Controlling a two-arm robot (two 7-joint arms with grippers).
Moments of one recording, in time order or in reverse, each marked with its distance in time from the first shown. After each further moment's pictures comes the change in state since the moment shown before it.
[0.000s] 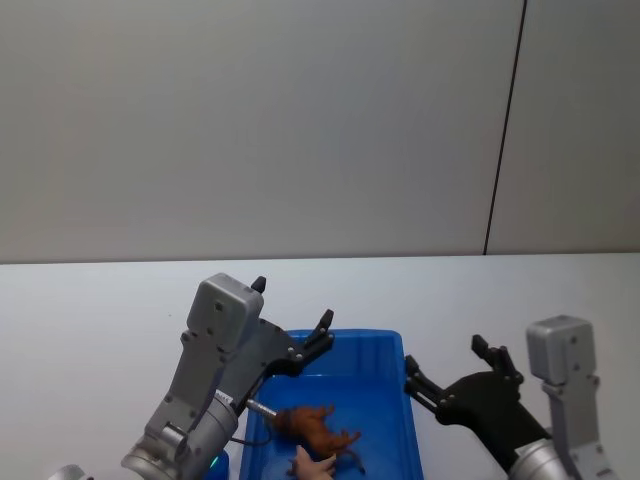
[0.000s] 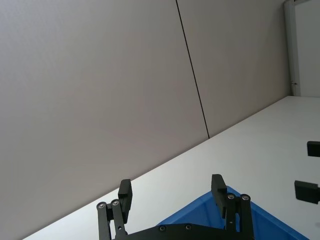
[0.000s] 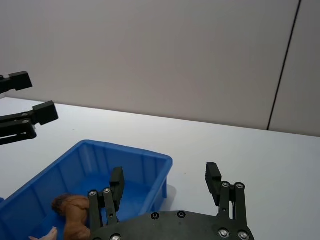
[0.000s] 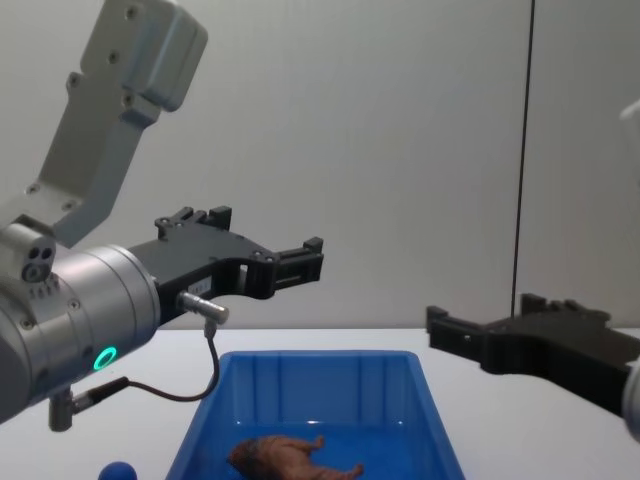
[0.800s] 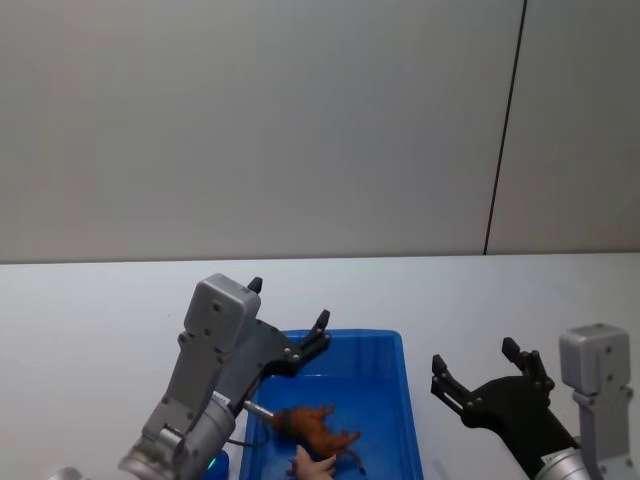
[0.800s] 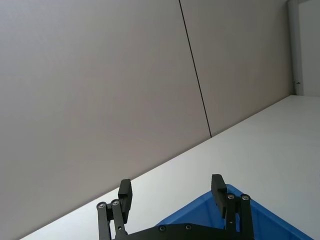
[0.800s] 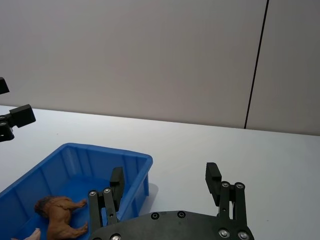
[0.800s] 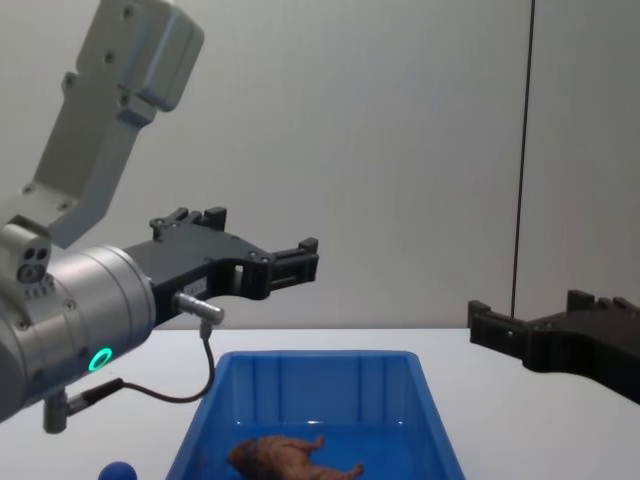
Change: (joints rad) left arm 0.006 0.003 -0.002 -0.008 0.000 0.006 0.011; right arm -0.054 0.031 0.015 -0.060 0.016 -0.015 -0.069
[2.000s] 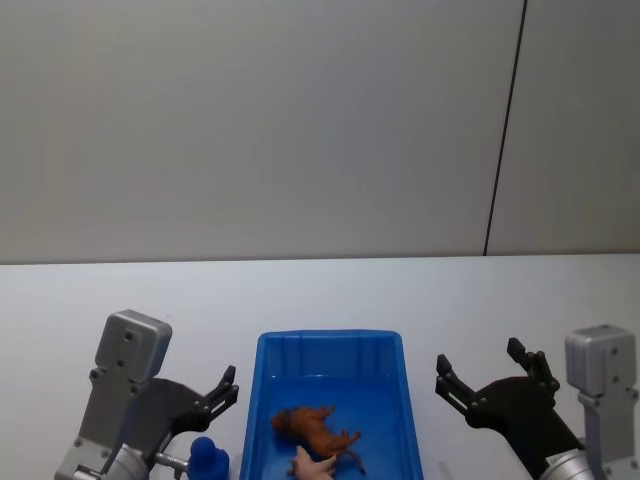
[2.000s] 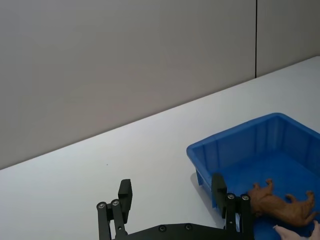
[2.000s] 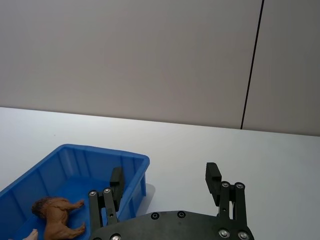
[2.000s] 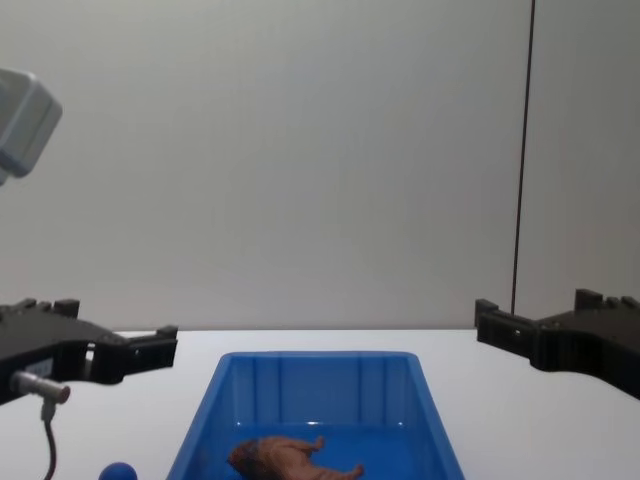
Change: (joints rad) left arm 0.160 0.147 -0.081 -0.142 -0.156 0.196 0.163; right arm -0.008 0.005 0.002 -0.009 0.002 -0.002 -0.011
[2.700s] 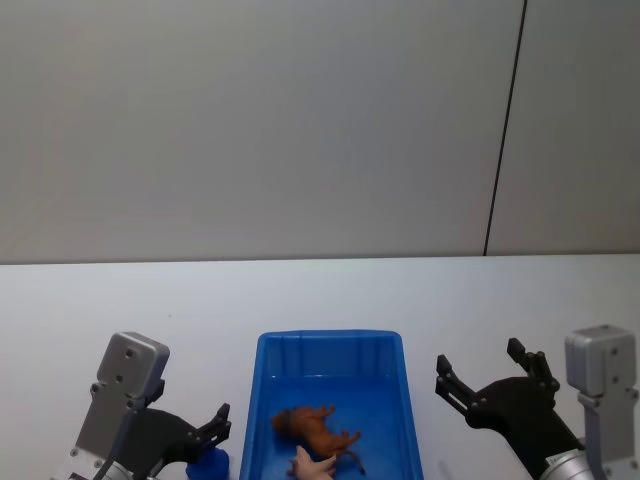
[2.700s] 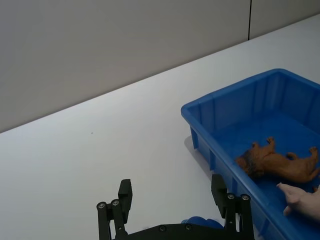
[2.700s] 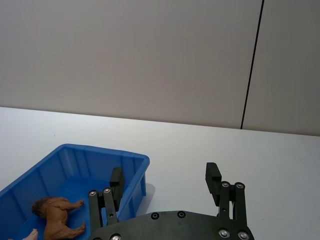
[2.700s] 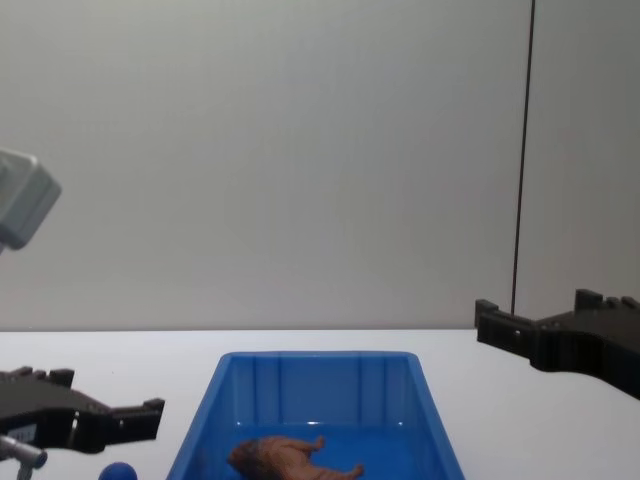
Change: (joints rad) left arm -0.011 0.008 -0.022 0.088 -0.020 0.057 -0.119; right arm 0.000 0.000 0.000 0.000 0.000 0.000 0.000
